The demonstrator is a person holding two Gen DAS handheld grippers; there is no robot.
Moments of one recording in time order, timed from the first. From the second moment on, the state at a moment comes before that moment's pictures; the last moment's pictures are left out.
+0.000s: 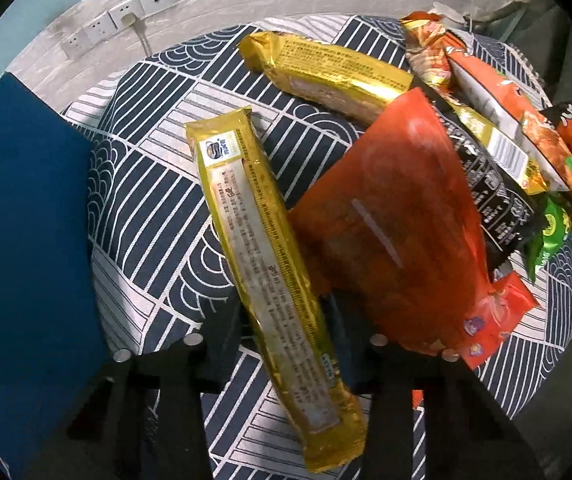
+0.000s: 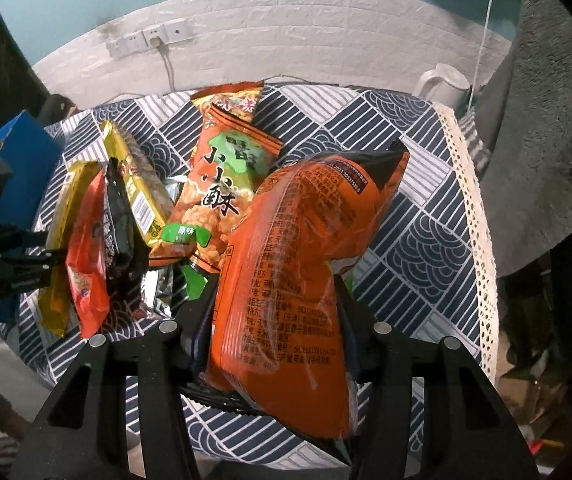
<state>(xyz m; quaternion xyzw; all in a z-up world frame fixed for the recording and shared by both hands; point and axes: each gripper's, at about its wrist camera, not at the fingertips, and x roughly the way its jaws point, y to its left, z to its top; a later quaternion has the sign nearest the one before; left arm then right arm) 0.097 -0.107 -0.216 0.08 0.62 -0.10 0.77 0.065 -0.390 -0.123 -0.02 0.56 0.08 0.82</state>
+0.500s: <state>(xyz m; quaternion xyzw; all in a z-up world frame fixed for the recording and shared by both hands) 0.072 -0.093 -0.174 0.08 0.59 -0.11 0.79 0.062 -0.384 -0.095 -0.03 0.53 0.09 0.84</state>
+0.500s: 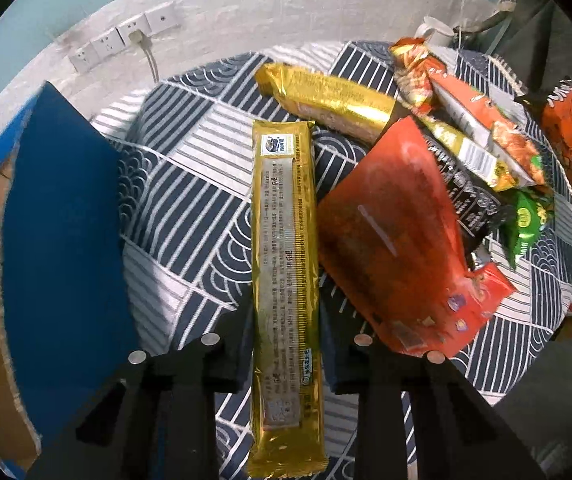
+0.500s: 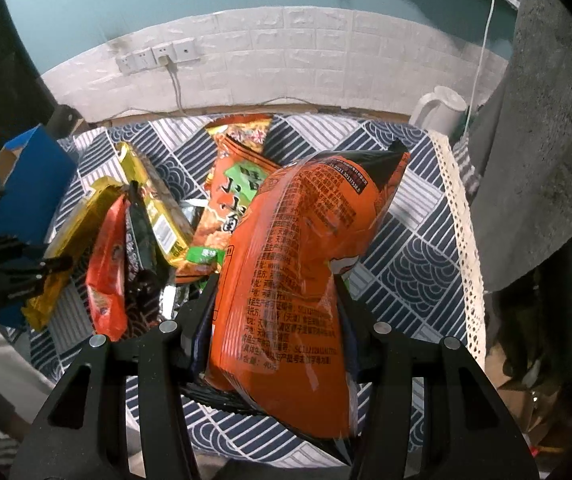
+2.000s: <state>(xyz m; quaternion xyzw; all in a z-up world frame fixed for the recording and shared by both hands) 0.029 0.053 -0.037 0.03 0.45 -0.06 0.89 0.066 -0.183 -0.009 -0.10 0.46 0.26 0.84</state>
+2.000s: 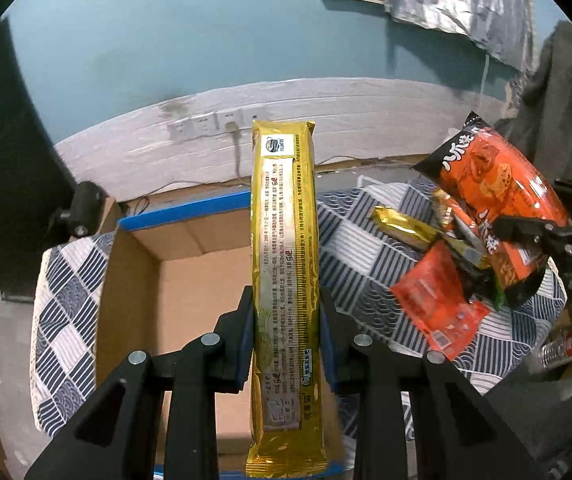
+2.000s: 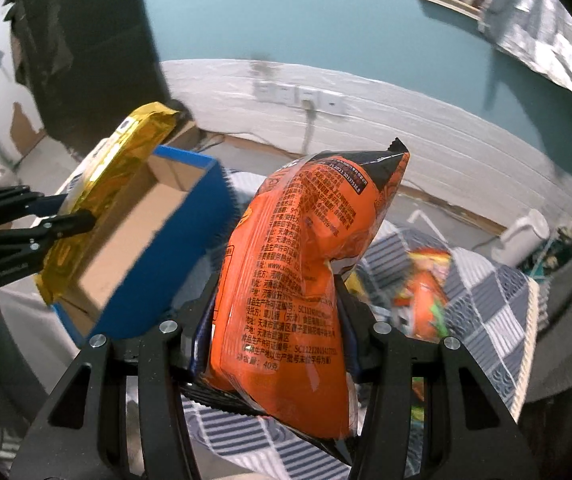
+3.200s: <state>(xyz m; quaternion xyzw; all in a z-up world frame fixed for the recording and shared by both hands) 0.025 0.173 -0.108 0.02 0.52 0.02 0.86 0.079 0.017 -0.057 -0.16 0.50 0.37 0.76</state>
